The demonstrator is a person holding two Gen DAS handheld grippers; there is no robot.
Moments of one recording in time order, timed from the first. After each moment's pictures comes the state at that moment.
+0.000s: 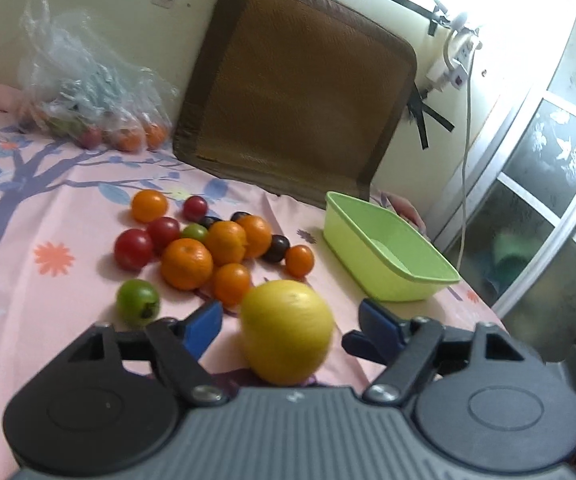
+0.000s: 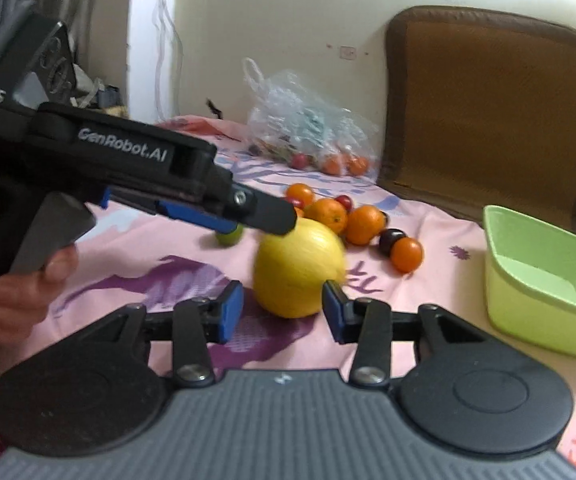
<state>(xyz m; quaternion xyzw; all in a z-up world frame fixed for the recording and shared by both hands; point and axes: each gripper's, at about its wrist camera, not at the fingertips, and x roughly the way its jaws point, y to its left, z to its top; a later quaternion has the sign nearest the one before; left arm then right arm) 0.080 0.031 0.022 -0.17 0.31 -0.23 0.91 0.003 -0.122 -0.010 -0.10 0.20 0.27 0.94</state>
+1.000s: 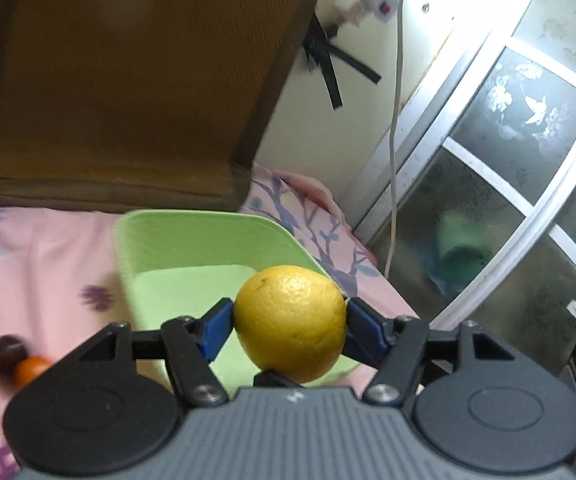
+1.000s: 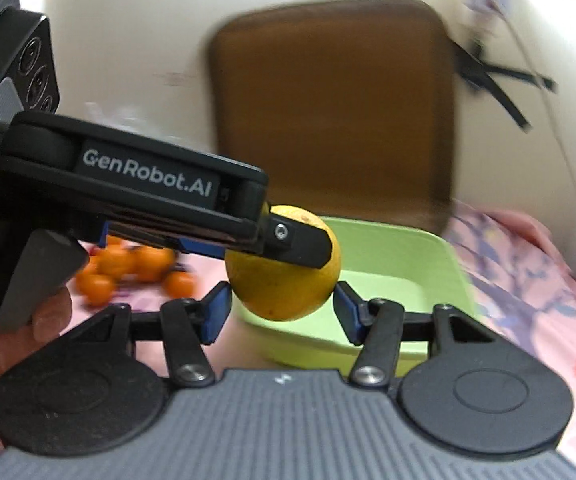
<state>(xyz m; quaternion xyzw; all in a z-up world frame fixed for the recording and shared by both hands) 0.199 -0.156 0.050 -0.15 0.34 -0.34 0.86 0.070 -0.251 0.023 -0.03 0.20 0.11 0.97</state>
